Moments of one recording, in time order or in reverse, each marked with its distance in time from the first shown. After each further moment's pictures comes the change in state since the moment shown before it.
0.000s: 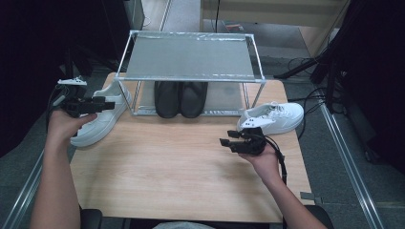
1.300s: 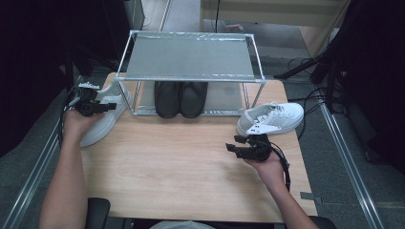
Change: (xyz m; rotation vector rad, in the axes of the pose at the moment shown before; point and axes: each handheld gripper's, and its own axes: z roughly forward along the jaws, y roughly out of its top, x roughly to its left) left arm 0.039 -0.017 0.063 0.090 0.137 0.004; right arm -0.001 -0.019 -0.012 0.018 -0.065 0.026
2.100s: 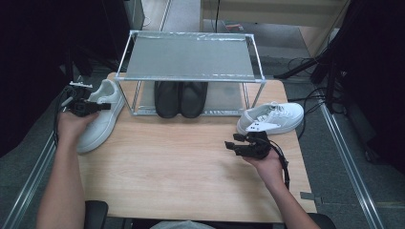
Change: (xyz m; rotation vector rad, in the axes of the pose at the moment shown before) left arm 0.003 -0.002 -0.023 0.011 -0.046 -0.103; right arm -0.004 0.004 0.005 -0.009 0.018 0.024
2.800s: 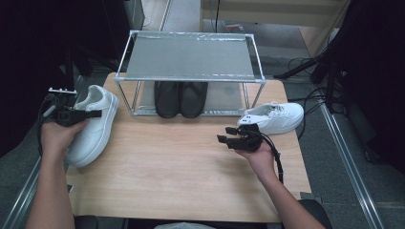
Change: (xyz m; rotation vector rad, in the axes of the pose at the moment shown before) left arm -0.023 -0.025 -0.055 -0.012 -0.042 -0.095; right arm 0.001 0.021 0.022 -0.021 0.034 -0.016
